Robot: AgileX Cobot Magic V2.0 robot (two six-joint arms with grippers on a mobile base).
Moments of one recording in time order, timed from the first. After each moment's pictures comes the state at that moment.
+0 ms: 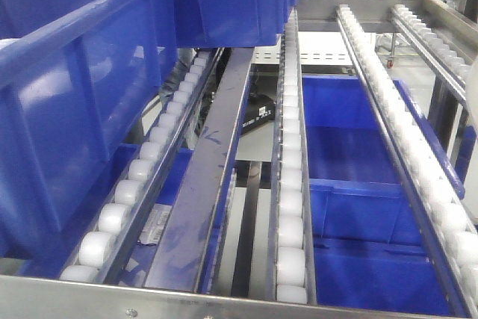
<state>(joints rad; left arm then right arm) -0.07 -0.01 0.01 0.00 0.13 0.02 0.07 0.46 -0.60 -0.03 0.78 0.14</state>
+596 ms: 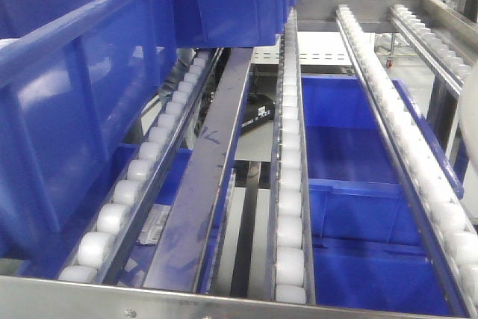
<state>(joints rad) -0.07 -0.01 0.01 0.00 0.13 0.02 0.07 0.56 -0.59 -0.07 0.81 0.30</state>
